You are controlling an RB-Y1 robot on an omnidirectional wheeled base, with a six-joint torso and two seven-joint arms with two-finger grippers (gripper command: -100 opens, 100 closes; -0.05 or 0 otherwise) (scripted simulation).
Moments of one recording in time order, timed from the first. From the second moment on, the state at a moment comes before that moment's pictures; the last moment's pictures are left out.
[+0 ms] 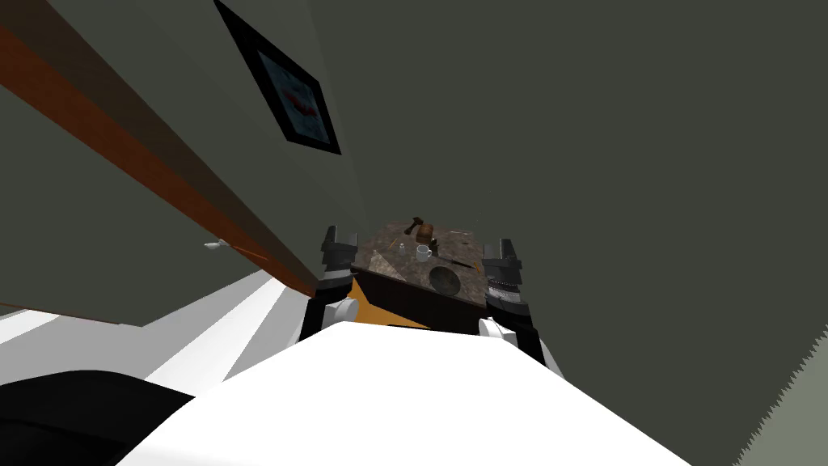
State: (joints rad) left arm 0.47 -0.01 0.01 -2.28 0.10 -0.45 0.09; right arm 0.53 -0.04 0.01 -2.28 0.03 -0.53 0.01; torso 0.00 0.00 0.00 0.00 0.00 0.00
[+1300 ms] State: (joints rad) left arm 0.14 0.13 -0.01 -1.97 0.18 -0.13 0.33; right arm 0.53 -0.04 0.01 -2.28 0.03 -0.53 0.01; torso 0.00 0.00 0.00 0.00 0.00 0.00
